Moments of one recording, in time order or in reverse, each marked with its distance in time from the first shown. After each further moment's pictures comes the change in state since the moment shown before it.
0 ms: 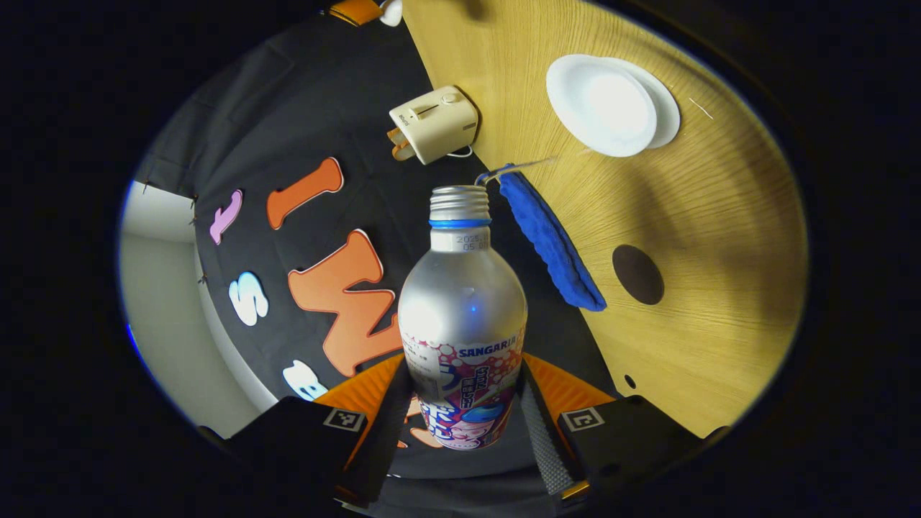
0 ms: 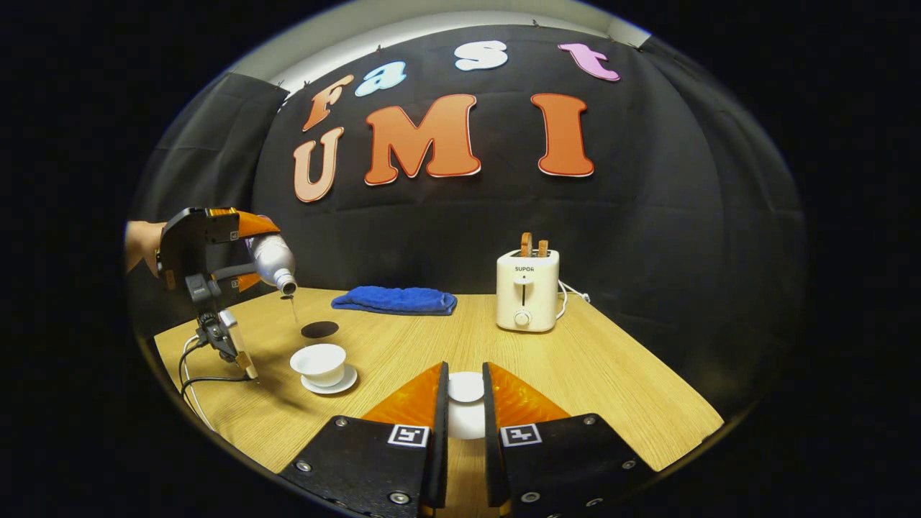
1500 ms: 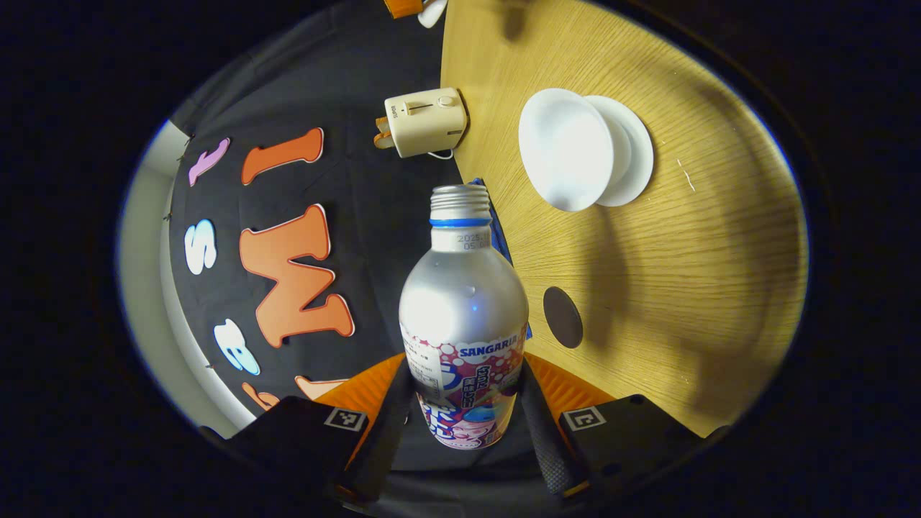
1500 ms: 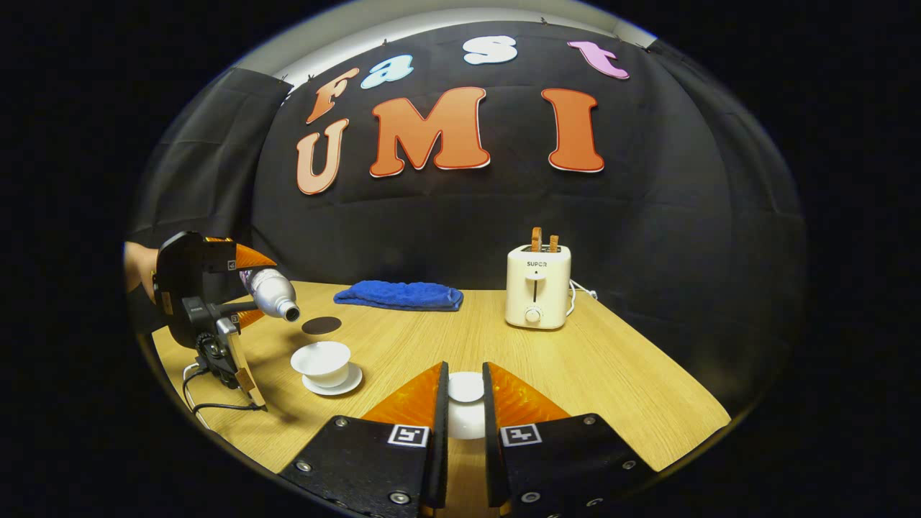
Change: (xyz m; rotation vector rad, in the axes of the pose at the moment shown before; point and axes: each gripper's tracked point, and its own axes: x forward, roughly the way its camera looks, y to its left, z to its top) left arm -0.014 -0.077 0.031 -0.245 -0.011 -0.197; right arm 0.012 0.016 -0.008 -0.020 0.023 0.007
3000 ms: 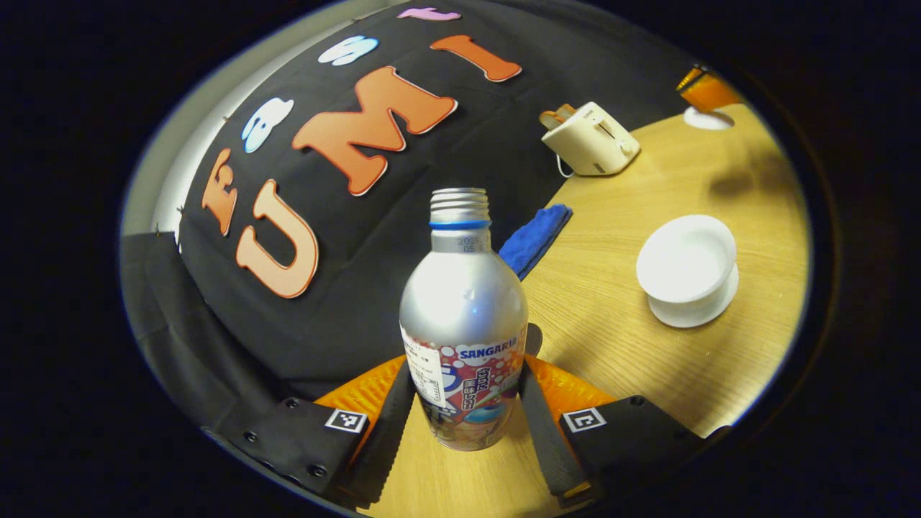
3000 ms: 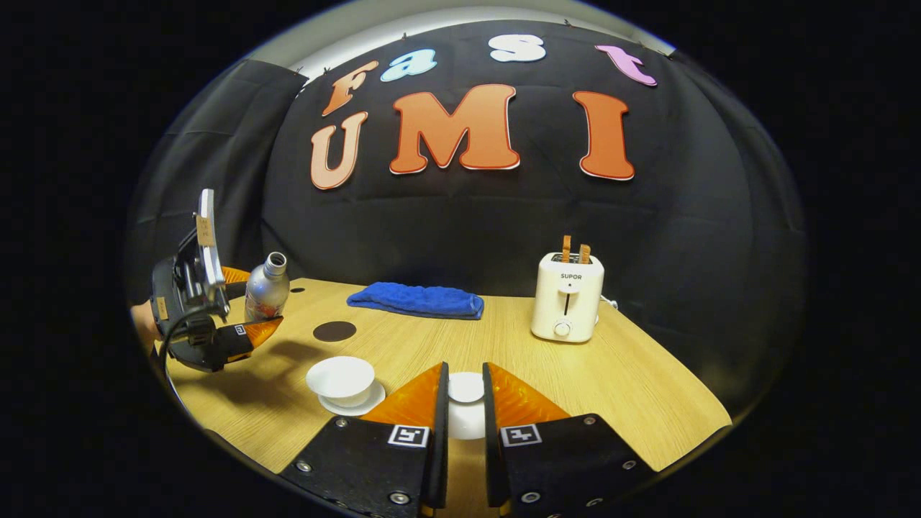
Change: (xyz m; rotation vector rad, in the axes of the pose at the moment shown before) left arm 0.000 -0.018 -0.034 -0.940 0.078 -0.028; right arm 0.027 0.041 0.019 -0.033 0.006 0.045
